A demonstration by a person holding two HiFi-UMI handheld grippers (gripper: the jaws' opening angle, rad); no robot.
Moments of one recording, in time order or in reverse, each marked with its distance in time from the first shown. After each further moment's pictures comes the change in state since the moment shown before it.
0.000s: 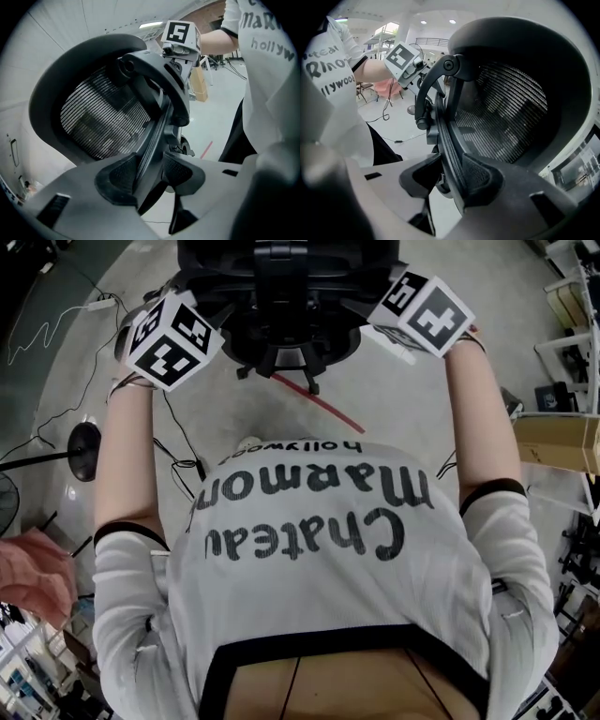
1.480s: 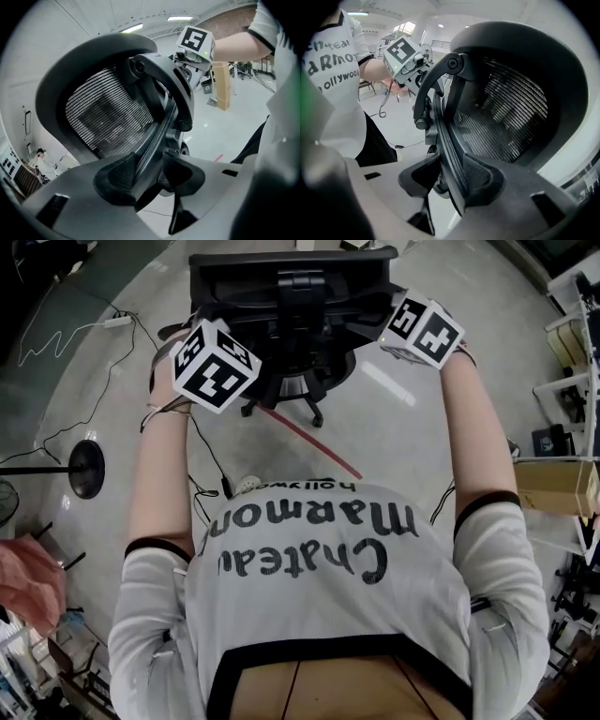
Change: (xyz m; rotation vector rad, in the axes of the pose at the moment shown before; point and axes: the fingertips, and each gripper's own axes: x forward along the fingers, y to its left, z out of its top) left arm 0.026 -0.001 -0.018 -0.255 0.077 0.118; right arm 0.047 -0.034 -0.003 -0.173 -0.065 0.038
